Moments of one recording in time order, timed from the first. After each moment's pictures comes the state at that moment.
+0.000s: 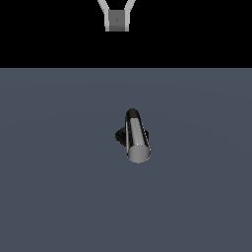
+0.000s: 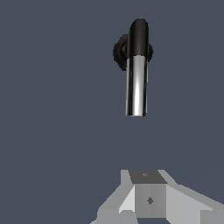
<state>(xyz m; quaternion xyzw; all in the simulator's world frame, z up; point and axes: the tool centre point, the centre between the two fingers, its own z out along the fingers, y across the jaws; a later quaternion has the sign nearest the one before) -0.208 0.011 0.345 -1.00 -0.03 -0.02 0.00</state>
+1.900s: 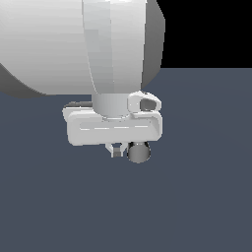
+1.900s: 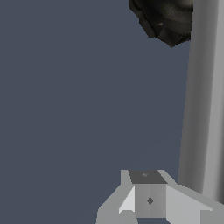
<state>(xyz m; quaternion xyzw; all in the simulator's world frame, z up) -0.153 0.022 0.104 -1.00 -0.05 0.00 0.00</state>
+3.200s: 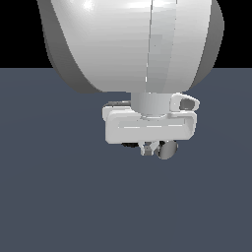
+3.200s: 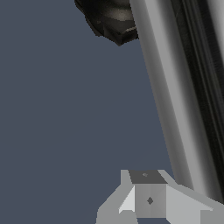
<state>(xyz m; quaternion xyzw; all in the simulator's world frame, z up) -0.145 -0.053 0.102 -1.00 -0.05 0.00 0.00</state>
